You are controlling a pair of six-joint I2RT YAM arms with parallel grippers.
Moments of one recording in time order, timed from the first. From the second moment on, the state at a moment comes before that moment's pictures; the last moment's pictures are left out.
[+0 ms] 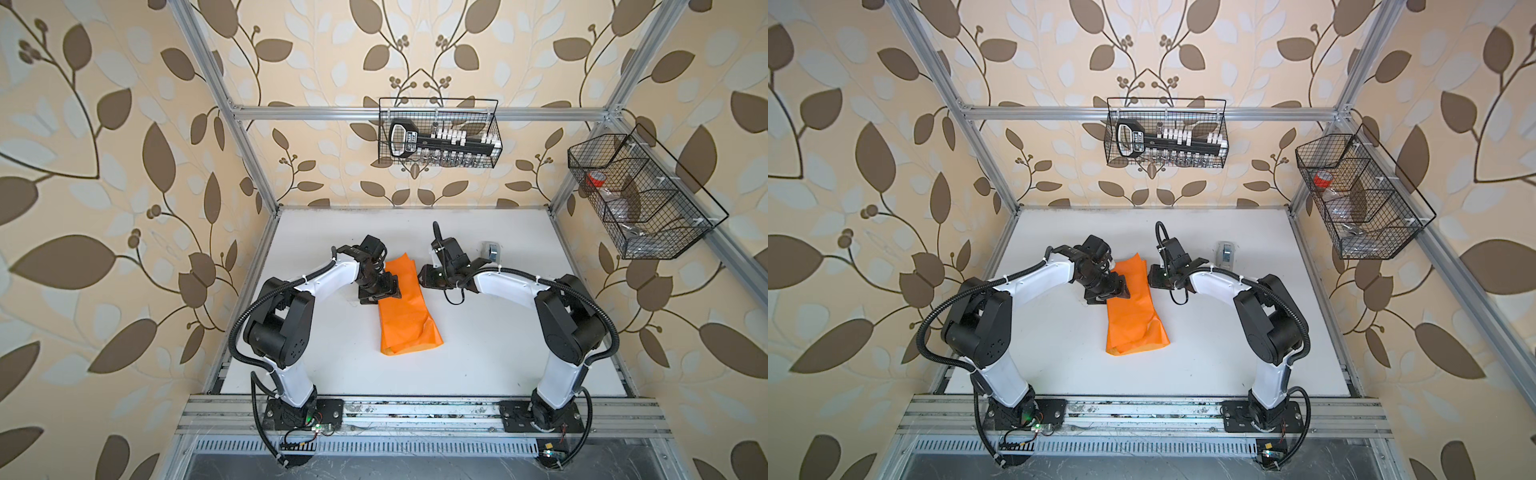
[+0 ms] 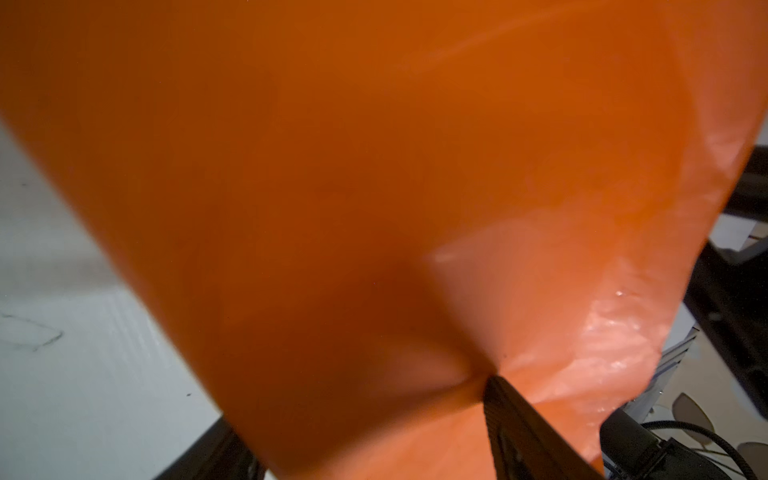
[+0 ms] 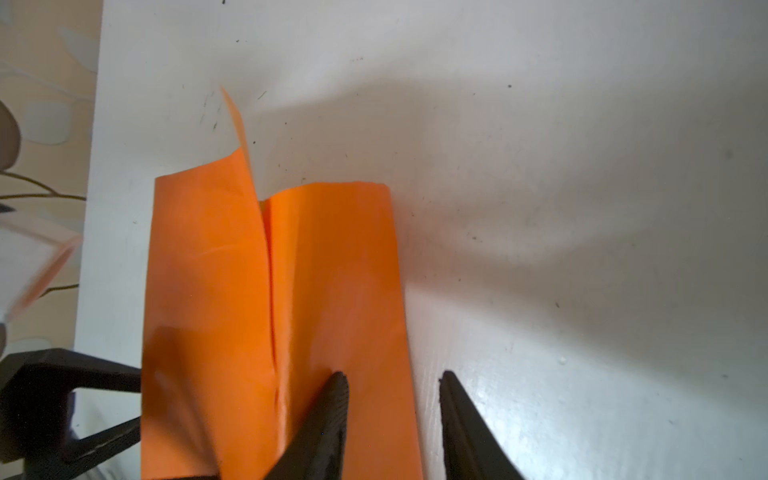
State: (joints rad) left arm -0.44 1.75 1.23 -0.78 0.37 -0.47; right arm 0.56 1.84 1.19 -0.27 -0.13 0.62
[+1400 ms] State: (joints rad) left arm -0.47 1.79 1.29 -0.84 0.32 -0.44; right arm 0.59 1.43 0.65 -0.04 -0.35 0.58
